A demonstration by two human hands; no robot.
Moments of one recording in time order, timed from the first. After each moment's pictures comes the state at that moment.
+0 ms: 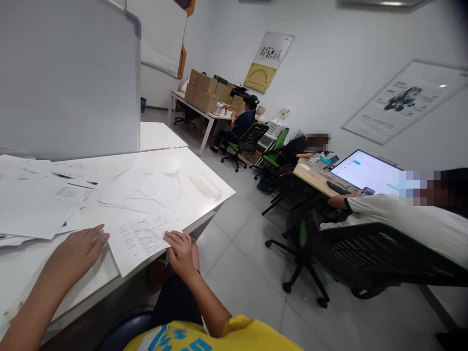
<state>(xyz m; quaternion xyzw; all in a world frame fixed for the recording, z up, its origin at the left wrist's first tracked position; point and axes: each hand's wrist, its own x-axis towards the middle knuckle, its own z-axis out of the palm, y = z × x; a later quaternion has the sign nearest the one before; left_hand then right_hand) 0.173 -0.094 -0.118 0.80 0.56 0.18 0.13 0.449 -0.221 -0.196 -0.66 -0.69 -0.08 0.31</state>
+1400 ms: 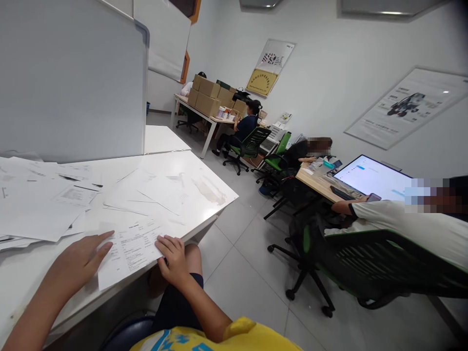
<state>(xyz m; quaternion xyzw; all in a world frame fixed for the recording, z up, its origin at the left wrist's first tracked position) 0.165 -0.109 -0.104 0.80 0.53 0.17 0.21 0.421 -0.216 -0.195 -0.58 -0.71 -0.02 0.40</state>
